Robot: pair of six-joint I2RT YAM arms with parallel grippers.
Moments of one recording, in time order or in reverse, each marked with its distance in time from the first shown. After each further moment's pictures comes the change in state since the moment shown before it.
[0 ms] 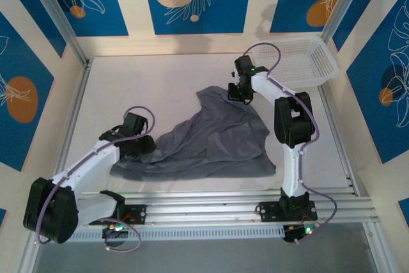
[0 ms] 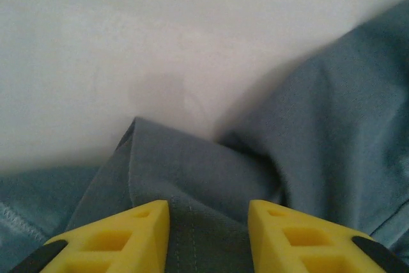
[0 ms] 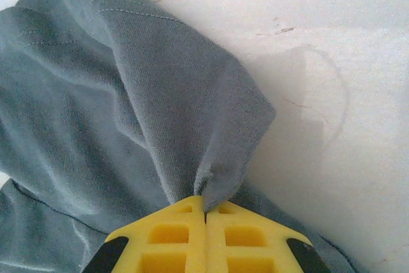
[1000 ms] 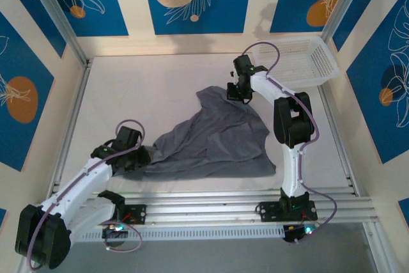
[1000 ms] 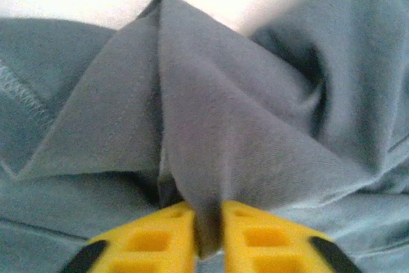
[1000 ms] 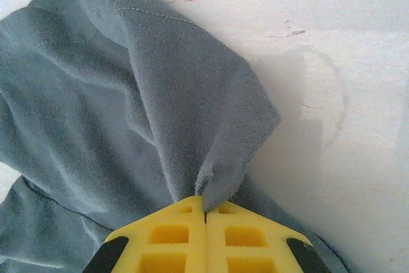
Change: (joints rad) left arm 0.000 -0.207 -0.137 -0.068 0.118 -0.172; right arm 0.008 0.002 0.016 -0.012 0.000 0.000
